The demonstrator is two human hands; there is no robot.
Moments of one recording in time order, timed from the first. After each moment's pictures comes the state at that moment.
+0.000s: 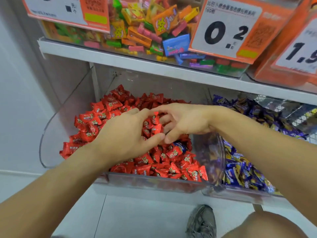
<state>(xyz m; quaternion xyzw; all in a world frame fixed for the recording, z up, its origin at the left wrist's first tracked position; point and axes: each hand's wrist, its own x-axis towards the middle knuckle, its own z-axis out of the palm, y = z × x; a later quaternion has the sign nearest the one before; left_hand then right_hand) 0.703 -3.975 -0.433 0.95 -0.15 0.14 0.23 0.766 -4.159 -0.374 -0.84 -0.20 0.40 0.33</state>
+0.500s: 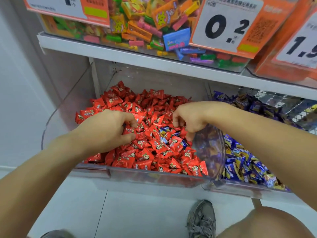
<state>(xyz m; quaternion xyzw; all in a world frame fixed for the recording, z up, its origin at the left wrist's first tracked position) 0.709 -3.934 -0.431 0.98 -0.13 0.00 0.18 0.795 -4.168 -0.389 -0.92 -0.21 0.31 -0.11</state>
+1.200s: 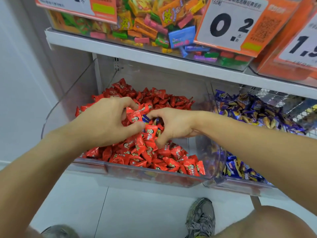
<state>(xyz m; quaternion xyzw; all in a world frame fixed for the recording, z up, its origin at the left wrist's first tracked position) 0.694 -3.935 -0.408 0.96 -0.12 0.07 0.24 0.756 -4.134 -0.406 -0.87 -0.19 0.36 0.29</state>
